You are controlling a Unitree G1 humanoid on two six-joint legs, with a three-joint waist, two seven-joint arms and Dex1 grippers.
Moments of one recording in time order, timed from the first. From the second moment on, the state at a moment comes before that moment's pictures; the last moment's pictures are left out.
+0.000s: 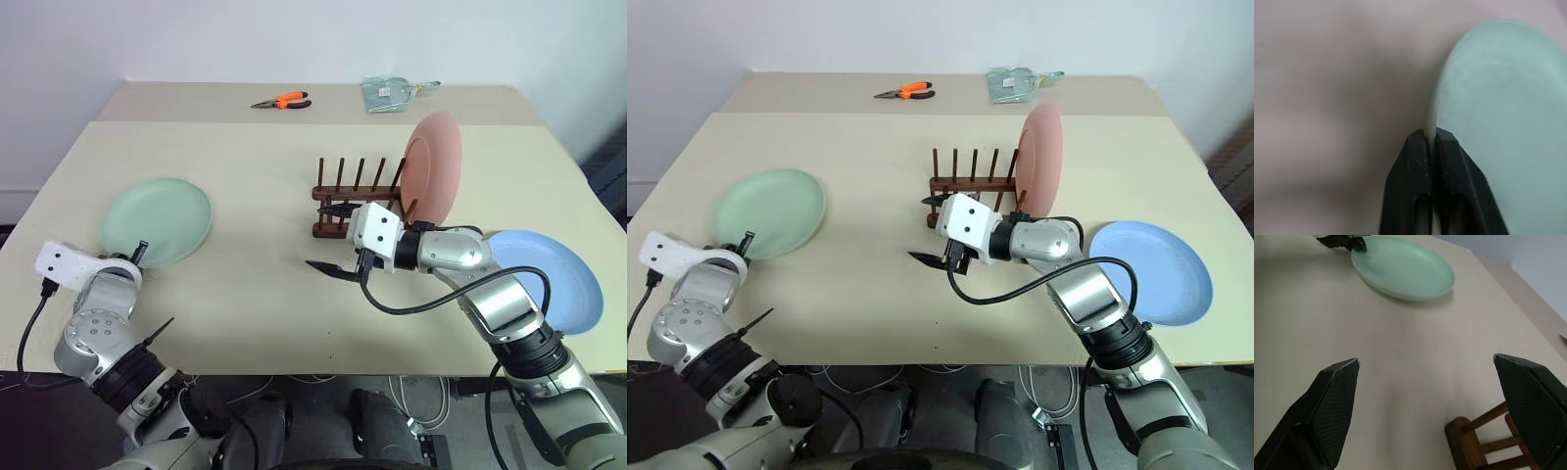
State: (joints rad) left arm -0.51 0.02 0.94 -0.20 -0.60 0.93 0.41; right arm -0.52 -0.57 0.31 -0.27 0.18 0.32 0.80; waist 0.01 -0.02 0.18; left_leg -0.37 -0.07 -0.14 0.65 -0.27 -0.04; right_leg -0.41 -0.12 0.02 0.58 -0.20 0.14
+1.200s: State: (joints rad) left arm -0.63 0.29 0.47 -0.28 -0.61 0.56 0.10; right arm -0.68 -0.43 0.20 -0.11 -0.06 0.03 0.64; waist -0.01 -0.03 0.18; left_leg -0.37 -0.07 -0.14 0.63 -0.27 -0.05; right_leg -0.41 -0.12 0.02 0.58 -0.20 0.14
